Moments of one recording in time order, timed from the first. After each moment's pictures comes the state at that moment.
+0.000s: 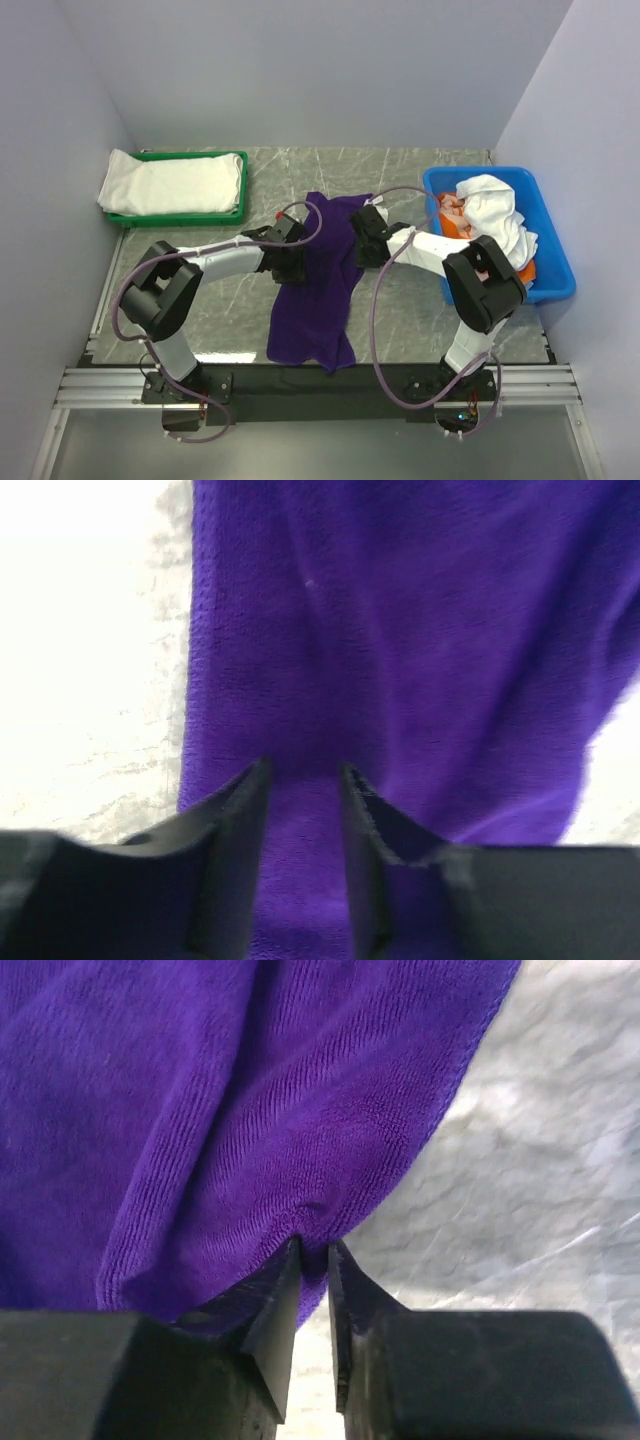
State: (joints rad) left arm -0.68 1.70 1.01 -0.37 0.01 -0.67; right arm 0.57 1.73 1.01 -0.37 0.19 0.59
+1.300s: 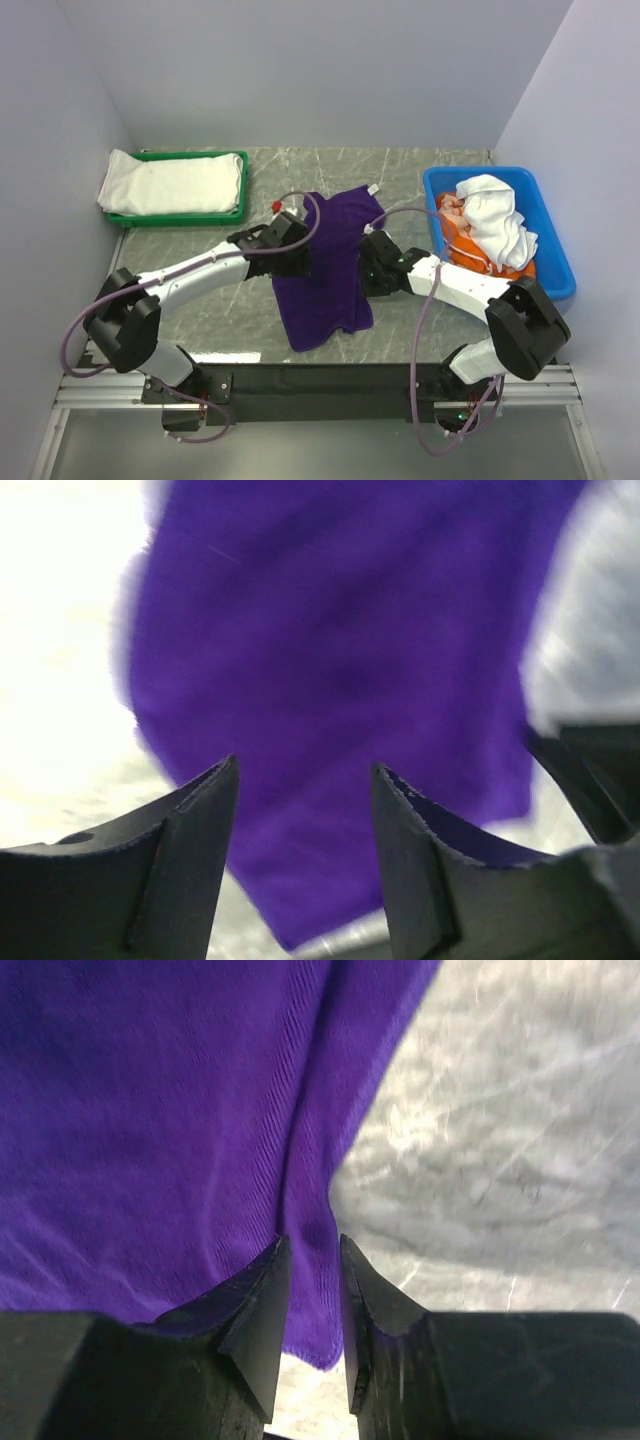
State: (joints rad) left arm -0.73 1.51 1.05 -0.51 -0.16 -0.72; right arm 0.67 1.44 0.80 -0.47 0.08 0.55
